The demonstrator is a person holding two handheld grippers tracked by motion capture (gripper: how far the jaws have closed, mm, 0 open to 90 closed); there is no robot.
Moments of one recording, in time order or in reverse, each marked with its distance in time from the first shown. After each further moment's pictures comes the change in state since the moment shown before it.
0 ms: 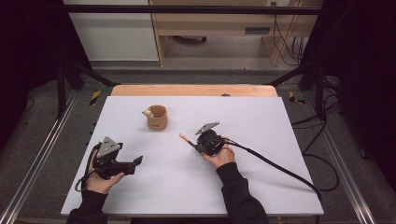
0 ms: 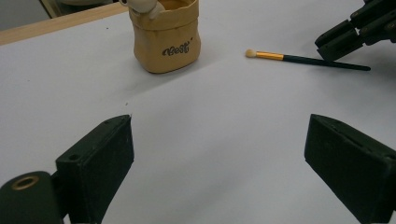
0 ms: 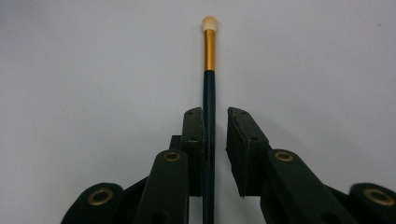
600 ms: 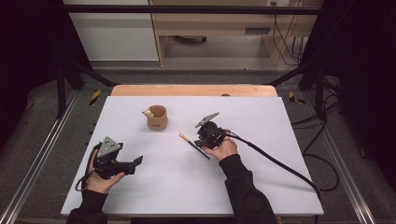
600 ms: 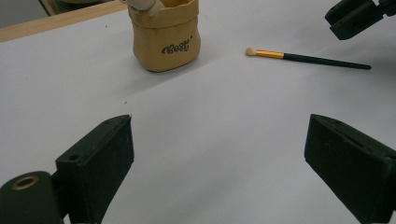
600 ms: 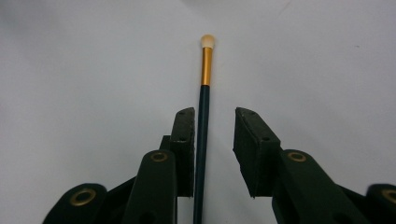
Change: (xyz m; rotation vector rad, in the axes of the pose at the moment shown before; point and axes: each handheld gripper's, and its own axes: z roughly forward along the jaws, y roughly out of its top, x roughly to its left) left arm 0.001 0.000 0.001 0.003 -0.003 -0.006; right arm -0.007 0.026 -0.021 0.055 0.024 -0.034
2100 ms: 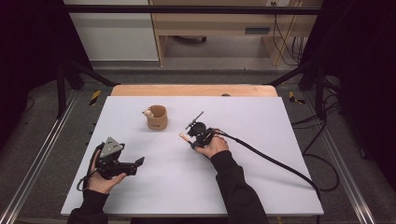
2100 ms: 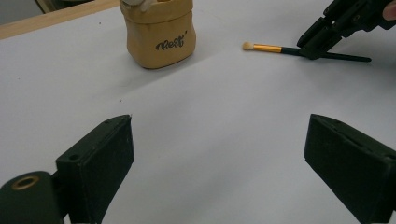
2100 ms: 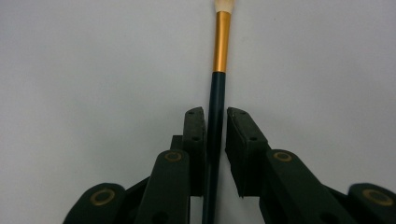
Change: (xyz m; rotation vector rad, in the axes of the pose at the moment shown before) left arm -0.003 0.000 0.004 0.020 -0.007 0.022; right arm 0.003 0.015 0.044 0.210 0.023 -0.004
